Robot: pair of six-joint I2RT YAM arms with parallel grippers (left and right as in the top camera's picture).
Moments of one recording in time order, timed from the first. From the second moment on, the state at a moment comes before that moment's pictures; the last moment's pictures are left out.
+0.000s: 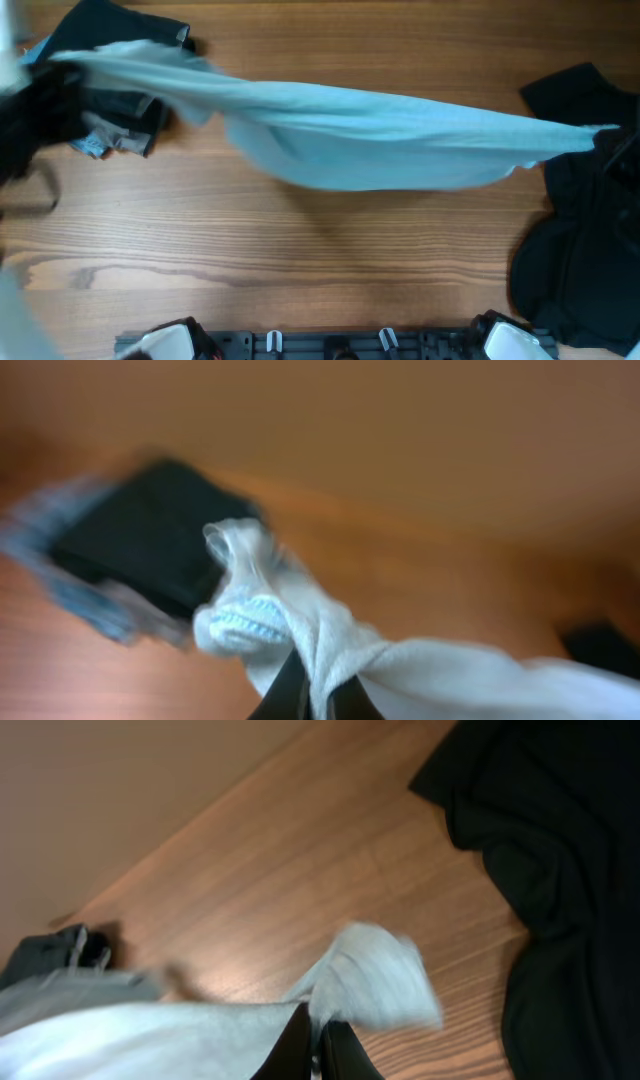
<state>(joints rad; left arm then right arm) 0.28 1.39 2.31 -1.48 0.31 -0.11 -0.47 1.24 1.95 -1.57 -0.35 0.23</state>
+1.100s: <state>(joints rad) 0.20 1.88 2.41 -1.50 0.50 -0.04 -0.29 1.65 1.91 -1.23 -0.57 0.18</state>
